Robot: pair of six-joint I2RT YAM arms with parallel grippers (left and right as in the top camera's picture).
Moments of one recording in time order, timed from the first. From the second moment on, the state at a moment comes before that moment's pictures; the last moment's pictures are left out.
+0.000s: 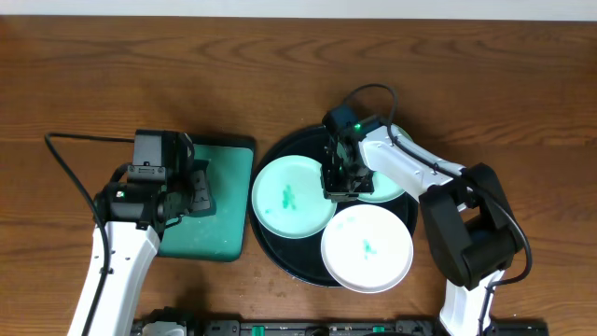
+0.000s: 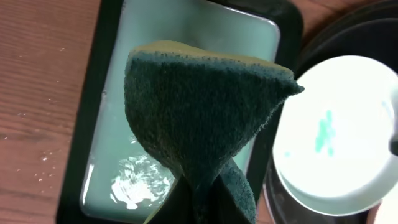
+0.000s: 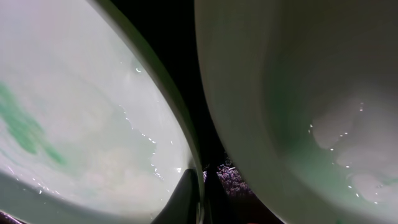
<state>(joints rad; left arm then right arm) -0.07 1.16 0.93 -0.93 0.07 -0.25 0.52 2.01 1.33 -0.92 -0.27 0.44</state>
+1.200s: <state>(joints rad) -0.36 1.78 0.97 -0.58 0.40 -0.43 0.52 2.01 1.33 -0.93 -0.27 0.44</state>
